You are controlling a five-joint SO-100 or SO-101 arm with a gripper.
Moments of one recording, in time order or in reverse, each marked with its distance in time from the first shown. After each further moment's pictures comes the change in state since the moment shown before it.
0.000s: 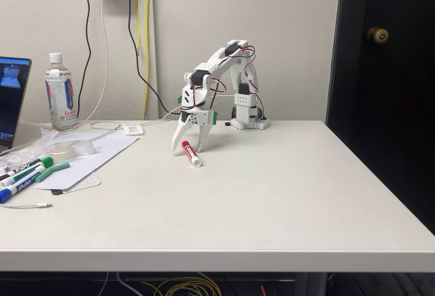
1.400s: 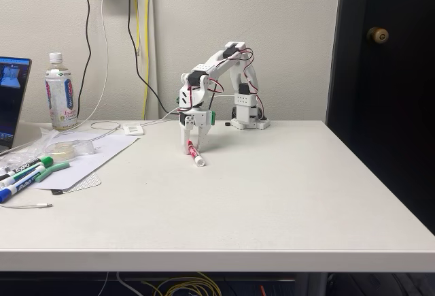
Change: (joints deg) arm -0.2 -5.8 -8.0 4.8 1.8
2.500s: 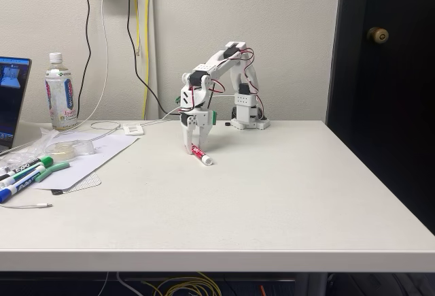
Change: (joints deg) arm -1.4 1.8 0.4 1.3 -3.5
